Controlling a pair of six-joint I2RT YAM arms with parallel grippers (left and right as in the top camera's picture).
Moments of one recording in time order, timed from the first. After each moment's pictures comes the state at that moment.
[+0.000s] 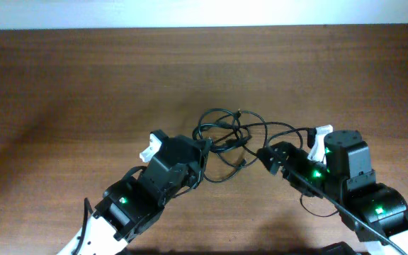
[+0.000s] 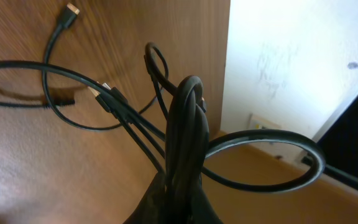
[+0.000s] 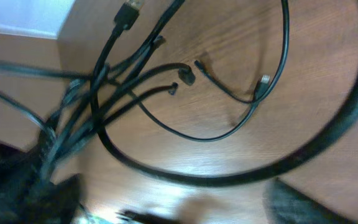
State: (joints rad) left arm -0.73 1.00 0.88 -0.46 -0.11 -1.87; right arm 0.31 0.87 0.89 -0.83 -0.41 0.95
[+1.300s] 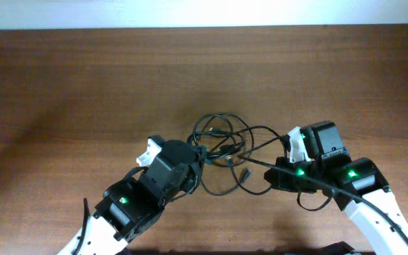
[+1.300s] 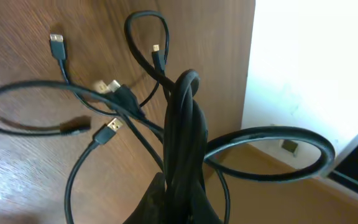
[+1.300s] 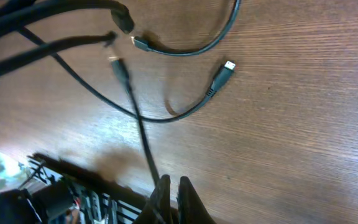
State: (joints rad) left arm -0.73 1.00 0.88 -0.56 -0.13 -1.87; right arm 0.31 1.09 0.89 -0.97 -0.44 0.47
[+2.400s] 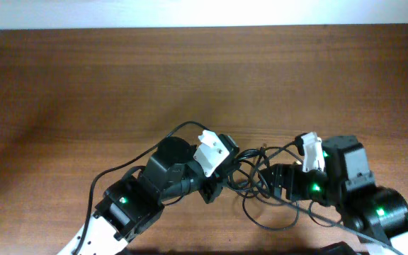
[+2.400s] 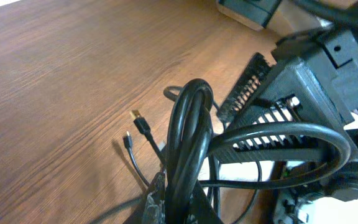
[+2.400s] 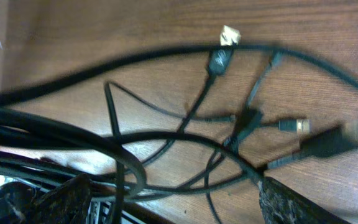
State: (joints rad) left arm -0.73 1.00 0.88 -0.38 0.36 -0.05; right arm 0.31 0.86 0.89 -0.97 -0.42 0.43
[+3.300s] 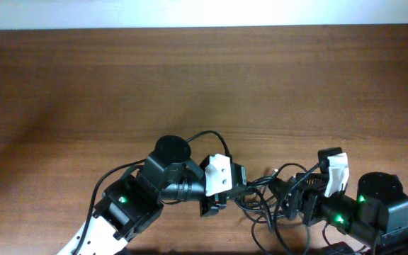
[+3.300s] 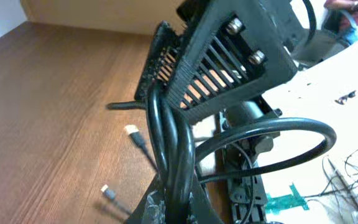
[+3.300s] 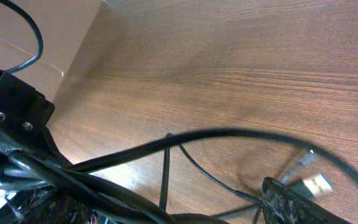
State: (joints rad) left arm -0.73 1.00 0.88 -0.35 0.77 0.27; right arm 0.32 0.56 0.89 -0.94 -0.42 0.42
